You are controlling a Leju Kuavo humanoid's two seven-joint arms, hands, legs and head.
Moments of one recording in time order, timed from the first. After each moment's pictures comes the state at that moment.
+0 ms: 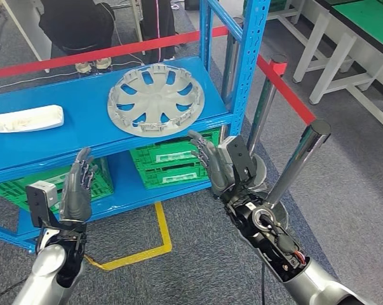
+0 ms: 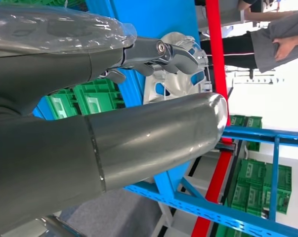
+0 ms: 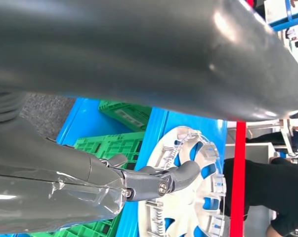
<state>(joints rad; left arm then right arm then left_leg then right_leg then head) -0.33 0.04 -0.48 -1.29 0.34 0.20 -0.29 -0.29 -0.12 0.54 -1.50 -0.19 -0.09 -0.05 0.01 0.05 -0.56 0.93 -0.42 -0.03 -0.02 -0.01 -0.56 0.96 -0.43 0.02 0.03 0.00</state>
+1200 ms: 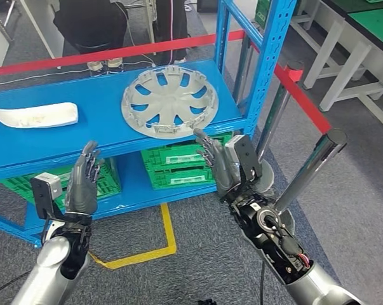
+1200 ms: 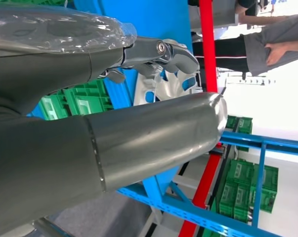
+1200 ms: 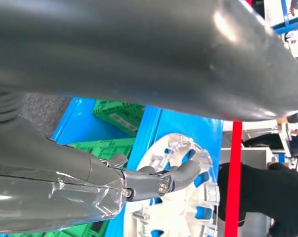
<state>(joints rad) -0.35 0.03 -0.48 -1.28 0.37 0.18 -0.29 -0.29 -0.11 0.52 -1.50 -0.19 -0.10 -0.05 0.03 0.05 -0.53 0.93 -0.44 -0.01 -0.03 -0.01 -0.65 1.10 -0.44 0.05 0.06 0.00</state>
